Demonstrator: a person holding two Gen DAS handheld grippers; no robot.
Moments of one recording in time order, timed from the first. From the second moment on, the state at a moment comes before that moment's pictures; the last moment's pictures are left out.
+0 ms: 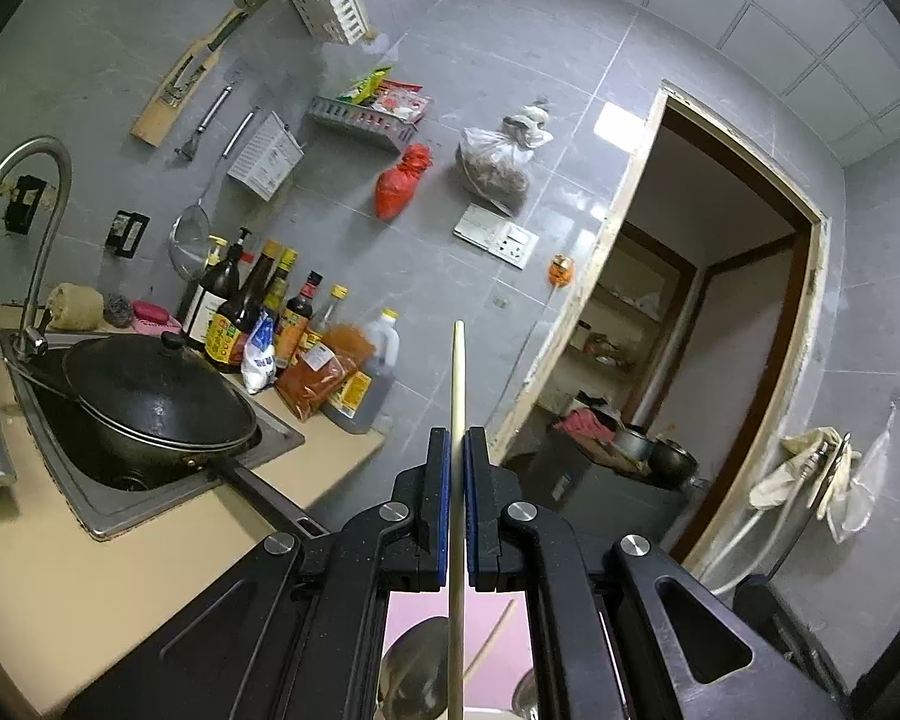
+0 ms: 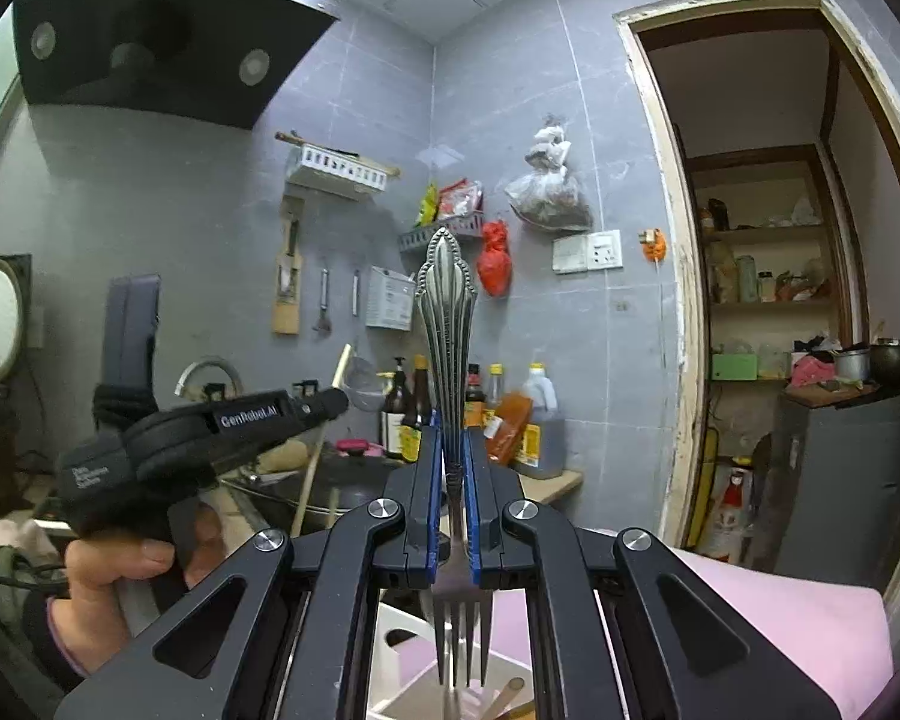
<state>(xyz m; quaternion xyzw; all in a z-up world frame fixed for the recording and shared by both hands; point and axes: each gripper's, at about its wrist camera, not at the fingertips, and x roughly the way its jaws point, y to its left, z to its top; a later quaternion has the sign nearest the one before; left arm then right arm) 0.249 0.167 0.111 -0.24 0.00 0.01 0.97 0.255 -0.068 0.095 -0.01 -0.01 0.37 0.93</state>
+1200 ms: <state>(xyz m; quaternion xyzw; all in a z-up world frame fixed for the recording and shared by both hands) 0.188 0.103 0.070 -0.12 0.10 -0.05 0.99 0.230 -0.114 0.074 0.01 0.04 0.32 0.95</state>
